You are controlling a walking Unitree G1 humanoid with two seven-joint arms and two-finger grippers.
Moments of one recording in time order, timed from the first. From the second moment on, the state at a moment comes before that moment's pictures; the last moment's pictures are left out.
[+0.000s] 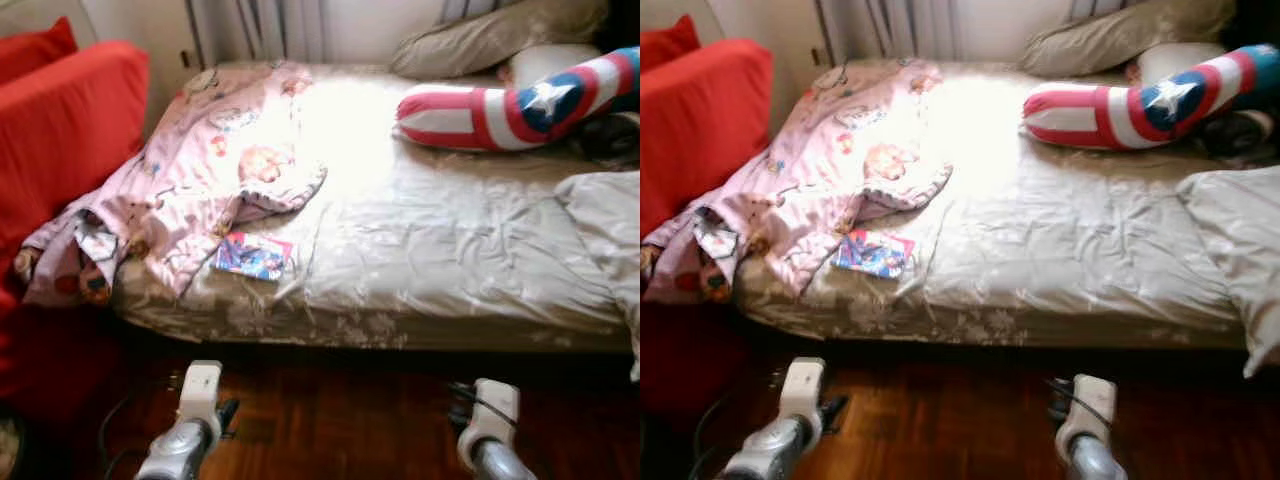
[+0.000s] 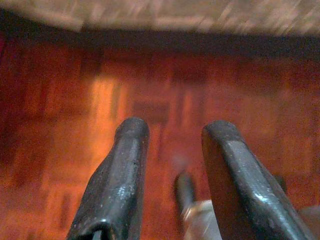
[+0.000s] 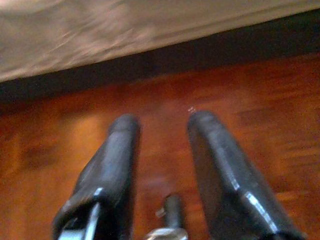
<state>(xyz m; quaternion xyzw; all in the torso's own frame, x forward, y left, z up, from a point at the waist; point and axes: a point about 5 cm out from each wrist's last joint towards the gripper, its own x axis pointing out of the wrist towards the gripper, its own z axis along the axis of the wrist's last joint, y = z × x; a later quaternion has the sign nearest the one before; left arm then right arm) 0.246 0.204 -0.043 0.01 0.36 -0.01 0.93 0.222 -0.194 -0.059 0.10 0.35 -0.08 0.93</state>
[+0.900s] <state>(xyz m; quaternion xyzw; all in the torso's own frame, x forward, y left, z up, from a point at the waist) 0.208 0.209 -0.068 -0.02 0.44 0.01 0.90 0.175 -0.222 -0.081 0.08 0.44 -0.08 0.89</state>
